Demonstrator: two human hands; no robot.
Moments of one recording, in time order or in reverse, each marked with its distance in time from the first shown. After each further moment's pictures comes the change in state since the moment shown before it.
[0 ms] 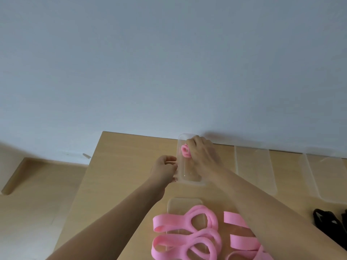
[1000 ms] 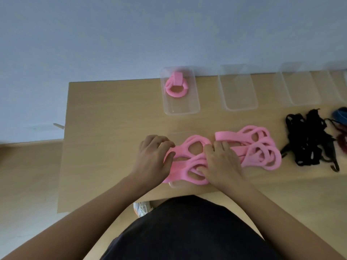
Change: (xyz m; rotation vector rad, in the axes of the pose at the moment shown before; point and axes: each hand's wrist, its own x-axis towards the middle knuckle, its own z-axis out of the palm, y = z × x) left_hand -0.087 -0.110 -0.059 1.003 -0.123 1.029; right_hand -0.219 -0.092 0.005 -0.028 -0.277 0.477
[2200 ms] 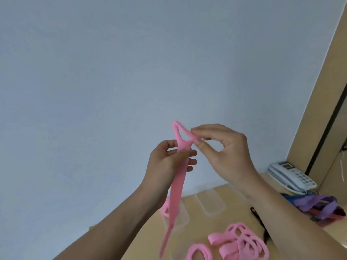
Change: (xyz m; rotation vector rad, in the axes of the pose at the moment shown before) left_hand 0.035 0.188 -0.285 -1.184 0.059 0.162; right_hand -0.076 -0.083 -0.351 0.685 1.198 -0.401
